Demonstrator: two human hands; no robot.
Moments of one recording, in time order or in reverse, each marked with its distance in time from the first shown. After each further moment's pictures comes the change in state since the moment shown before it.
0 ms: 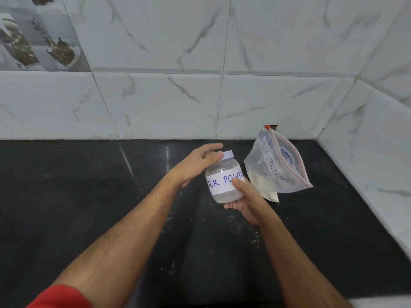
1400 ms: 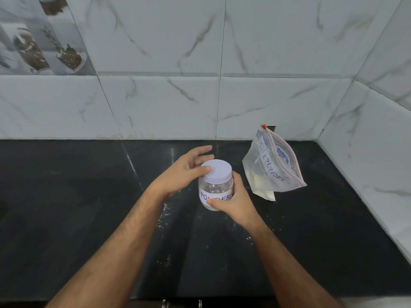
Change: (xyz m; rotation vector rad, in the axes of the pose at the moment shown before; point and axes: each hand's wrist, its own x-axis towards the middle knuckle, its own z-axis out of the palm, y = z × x) left_hand -0.057 0.012 0.007 0.076 0.029 0.031; right_hand -0.022 0.008 0.018 -0.530 0.157 -0.193
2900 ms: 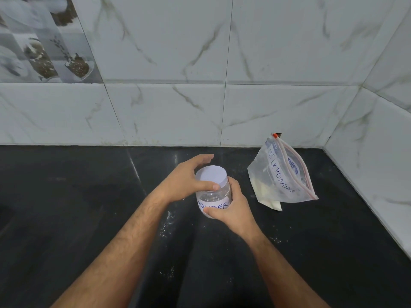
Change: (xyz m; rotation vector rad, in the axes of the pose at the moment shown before) left_hand 0.001 0.008 -0.010 0.400 0.096 0.027; right_hand 0.006 -0.012 0.016 -0.093 0.025 -0.018
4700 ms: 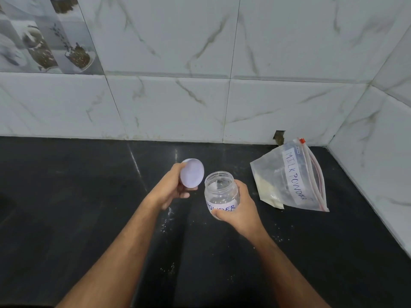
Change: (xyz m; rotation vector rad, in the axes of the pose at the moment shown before) left_hand -0.001 -0.058 0.005 -0.664 0.065 -0.395; right_hand -0.003 0.018 -0.005 -0.070 0.056 -0.021
